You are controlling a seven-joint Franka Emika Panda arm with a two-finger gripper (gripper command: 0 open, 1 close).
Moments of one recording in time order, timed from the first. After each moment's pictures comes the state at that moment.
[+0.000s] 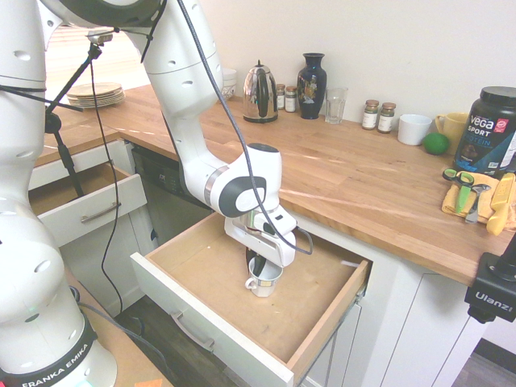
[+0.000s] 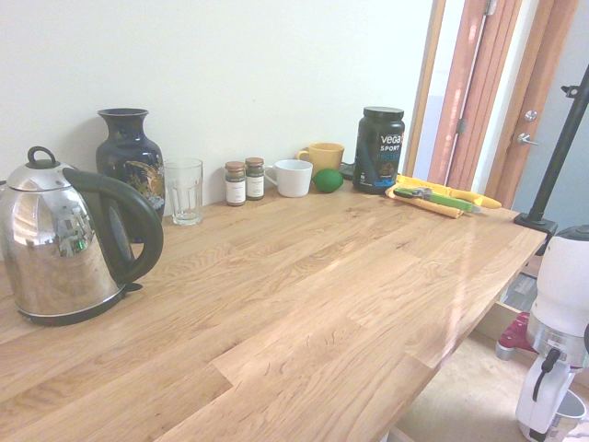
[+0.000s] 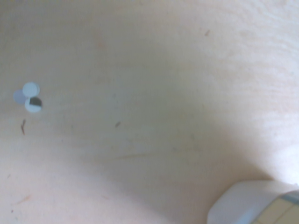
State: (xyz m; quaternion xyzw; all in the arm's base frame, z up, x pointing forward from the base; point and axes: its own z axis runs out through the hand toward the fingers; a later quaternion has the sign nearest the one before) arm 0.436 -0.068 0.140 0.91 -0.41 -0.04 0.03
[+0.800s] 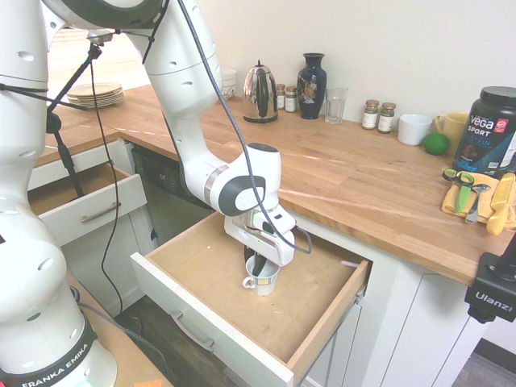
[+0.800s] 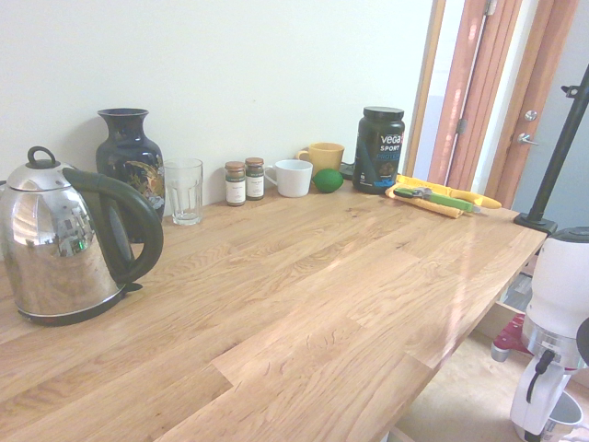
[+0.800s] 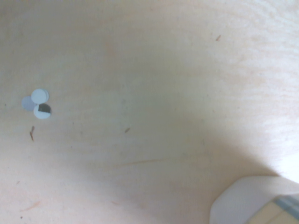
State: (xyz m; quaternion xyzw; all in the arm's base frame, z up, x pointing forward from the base) arm 0.439 -0.063 0.139 0.91 -0.42 -0.04 0.03
